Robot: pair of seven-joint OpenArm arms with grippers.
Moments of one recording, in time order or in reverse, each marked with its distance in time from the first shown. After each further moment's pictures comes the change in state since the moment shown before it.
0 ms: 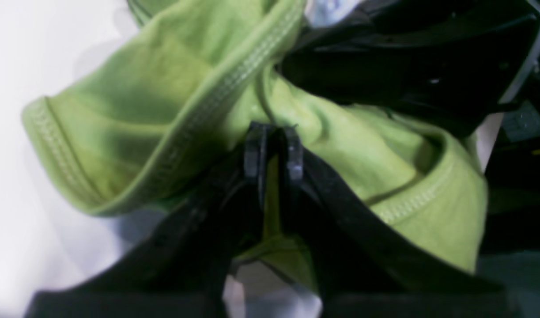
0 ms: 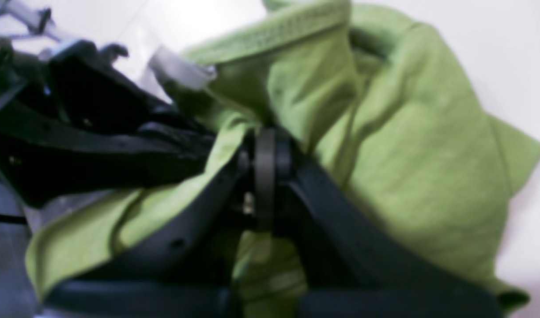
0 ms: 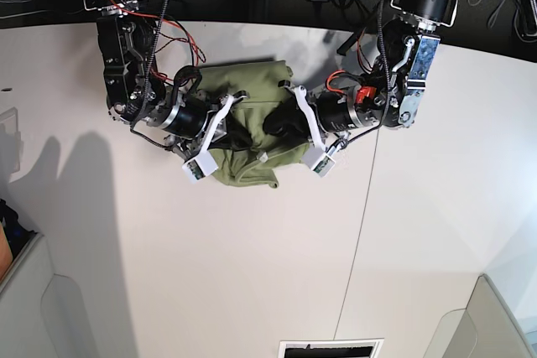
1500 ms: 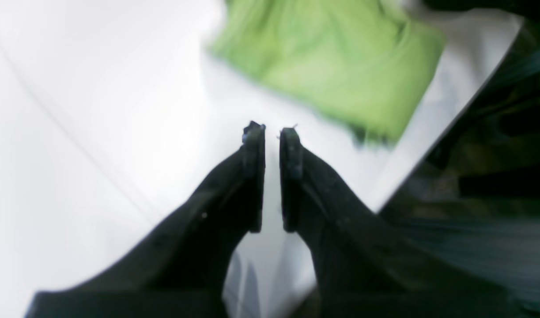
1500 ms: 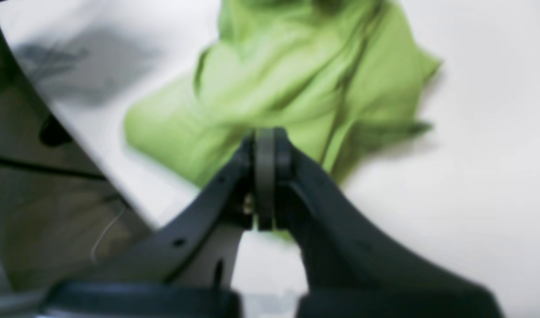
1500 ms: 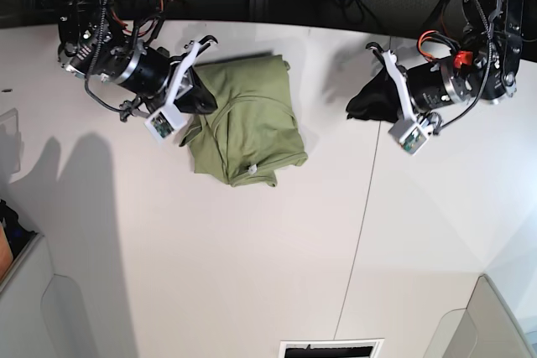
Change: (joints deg) left arm 21.9 -16.6 -18.7 31.6 -9.8 0.2 9.1; right arm -18.2 9.9 4.0 33.0 4.4 -3.4 -11.1
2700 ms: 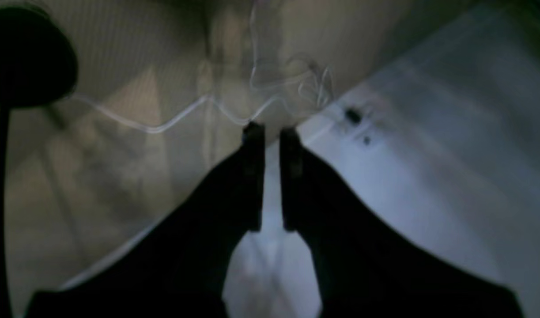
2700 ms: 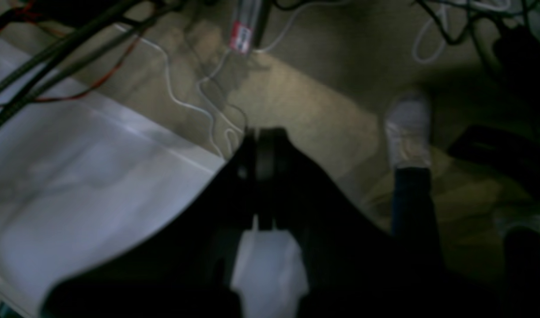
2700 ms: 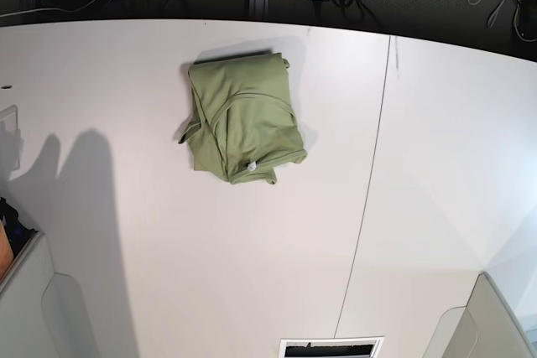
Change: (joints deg) left arm -5.2 12.7 23.9 -73.9 32.8 1.7 -12.8; right arm -0.7 4.7 -12.7 -63.9 -7.3 -2.7 4.3
